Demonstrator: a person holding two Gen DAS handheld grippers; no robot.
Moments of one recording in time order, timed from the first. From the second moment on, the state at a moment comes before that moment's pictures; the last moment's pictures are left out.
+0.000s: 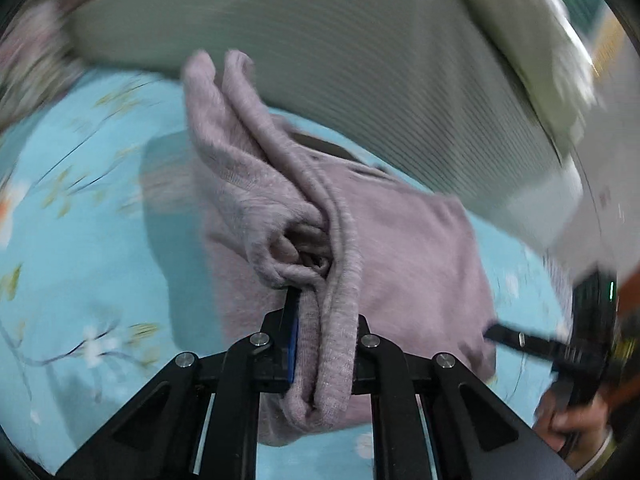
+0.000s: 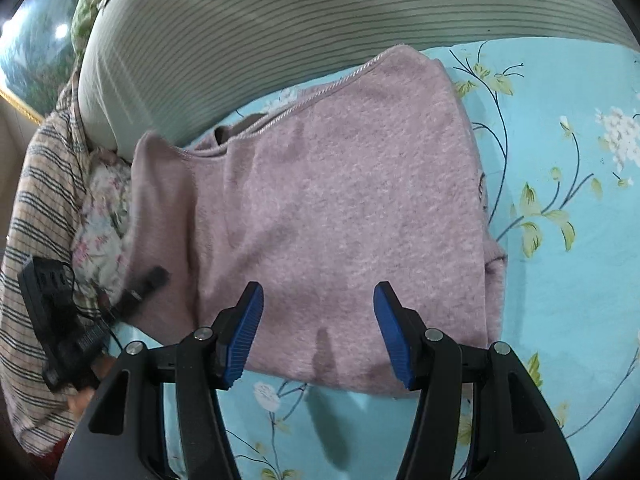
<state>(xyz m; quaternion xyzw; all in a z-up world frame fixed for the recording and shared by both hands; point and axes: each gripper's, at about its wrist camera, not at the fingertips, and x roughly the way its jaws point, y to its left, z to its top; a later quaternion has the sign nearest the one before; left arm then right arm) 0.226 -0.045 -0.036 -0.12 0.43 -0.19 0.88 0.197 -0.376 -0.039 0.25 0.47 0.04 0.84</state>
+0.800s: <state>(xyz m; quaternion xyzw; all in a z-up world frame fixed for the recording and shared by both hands) 0.224 -0.154 -0.064 0.01 0.46 -0.22 0.86 0.362 -0.305 -0.045 0.24 0.49 0.12 0.83</state>
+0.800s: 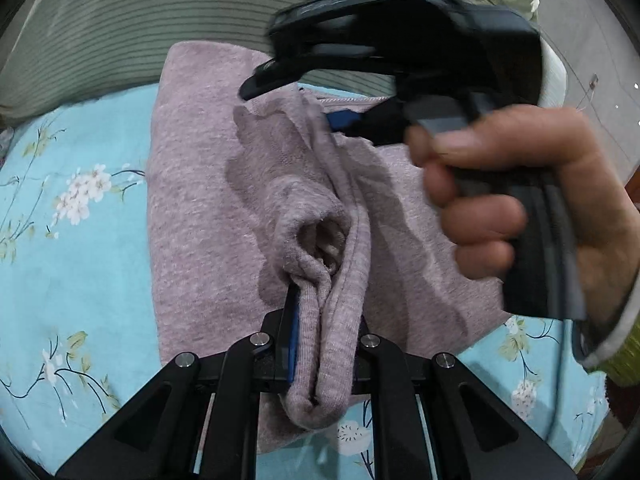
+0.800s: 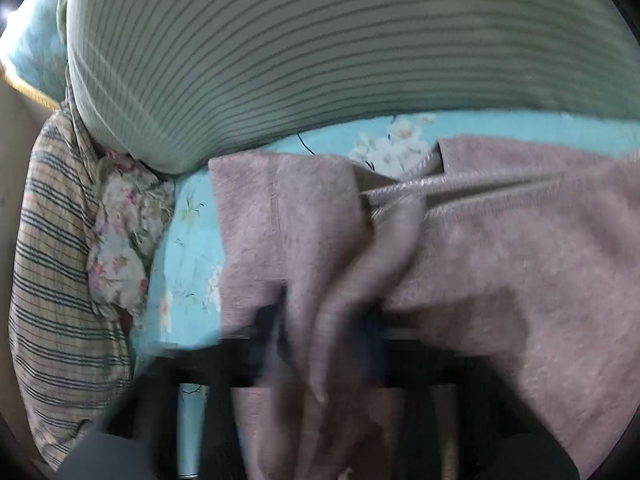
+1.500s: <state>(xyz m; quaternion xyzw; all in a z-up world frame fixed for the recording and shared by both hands) 0.224 -0.302 -0.065 -0.02 0.48 -0.34 0.81 0.303 -0.444 -0.051 0.21 0.45 0.04 0.87</state>
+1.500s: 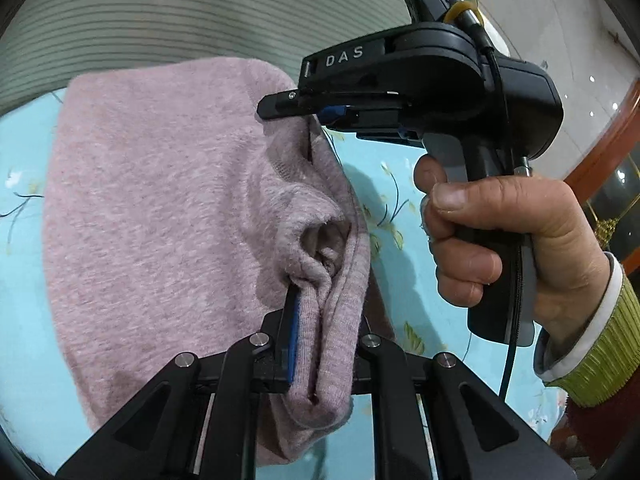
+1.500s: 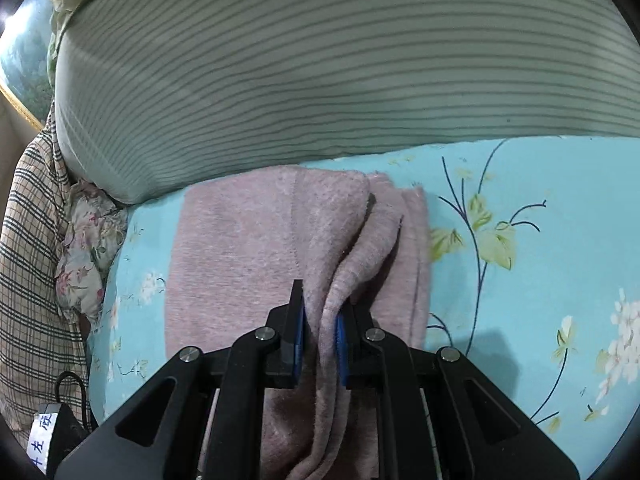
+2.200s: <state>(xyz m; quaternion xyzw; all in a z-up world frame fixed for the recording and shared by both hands) 0.236 -0.210 -0.059 -0.07 0.51 -0.31 0.80 0.201 -0.433 -0.055 0.25 0.46 0.00 0.85</state>
